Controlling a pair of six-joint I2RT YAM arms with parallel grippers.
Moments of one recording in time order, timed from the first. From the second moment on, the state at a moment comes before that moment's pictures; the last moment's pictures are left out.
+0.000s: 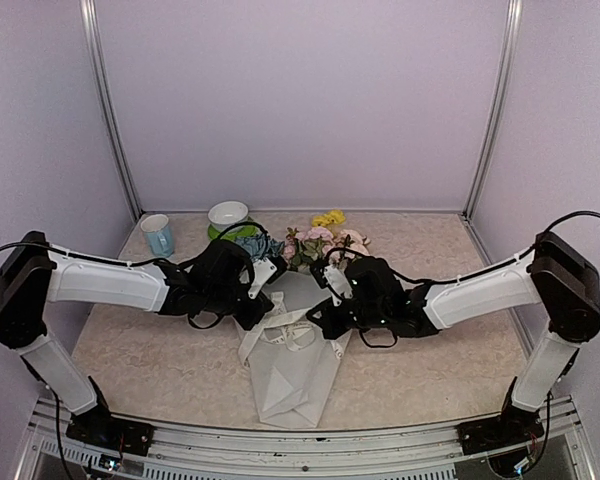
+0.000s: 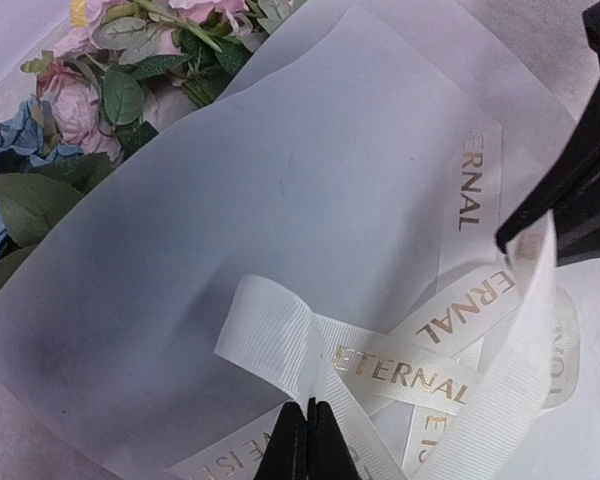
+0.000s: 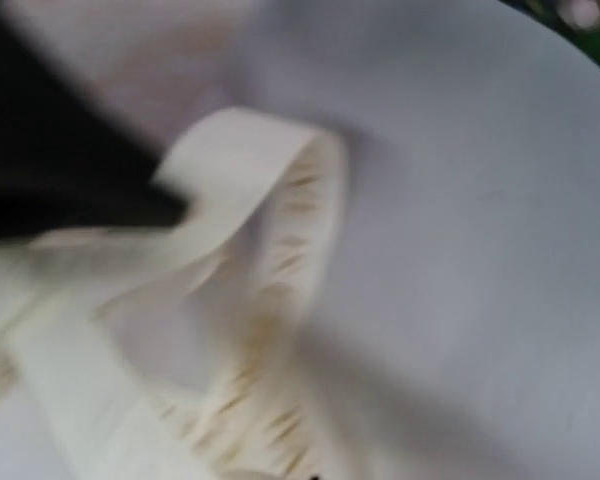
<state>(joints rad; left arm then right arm) -0.84 1.63 0.92 -0.06 -0.01 0.08 0.96 1.71 0.87 0.27 -0.08 0.33</state>
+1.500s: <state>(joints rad) -0.84 1.69 0.94 -0.07 0.00 0.07 1.00 1.68 1.03 -0.11 -0.14 0.32</state>
